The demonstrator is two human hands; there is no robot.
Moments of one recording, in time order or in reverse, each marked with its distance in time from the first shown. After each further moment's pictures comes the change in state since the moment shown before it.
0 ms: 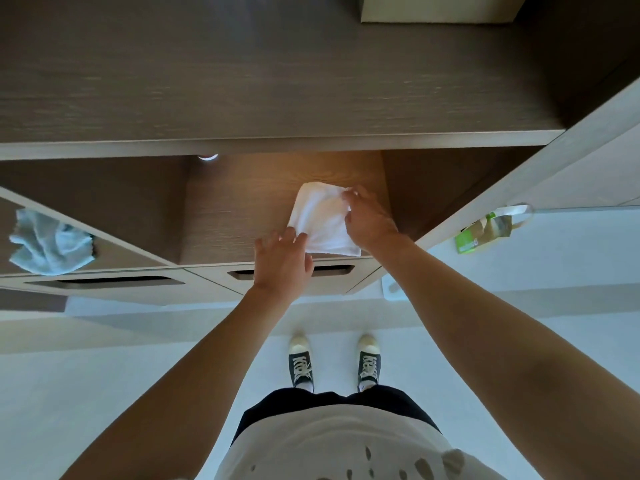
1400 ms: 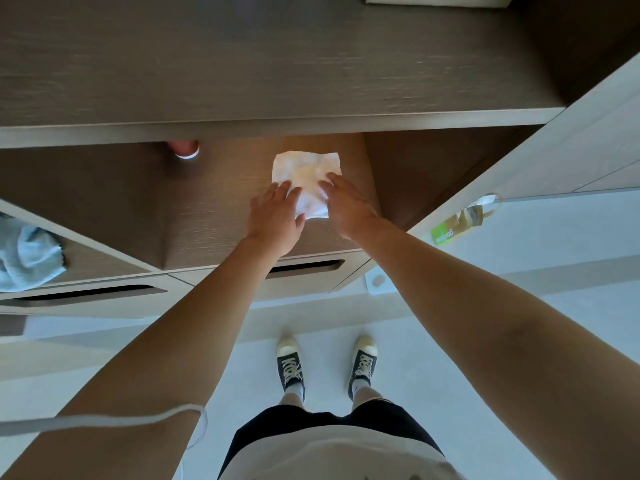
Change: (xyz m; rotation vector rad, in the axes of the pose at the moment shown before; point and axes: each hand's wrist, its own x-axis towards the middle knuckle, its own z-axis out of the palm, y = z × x) left_hand 0.079 -0.023 0.002 -0.130 -0.061 0.089; right_hand 0.010 -0.021 0.000 -0.104 -0.026 -0.039
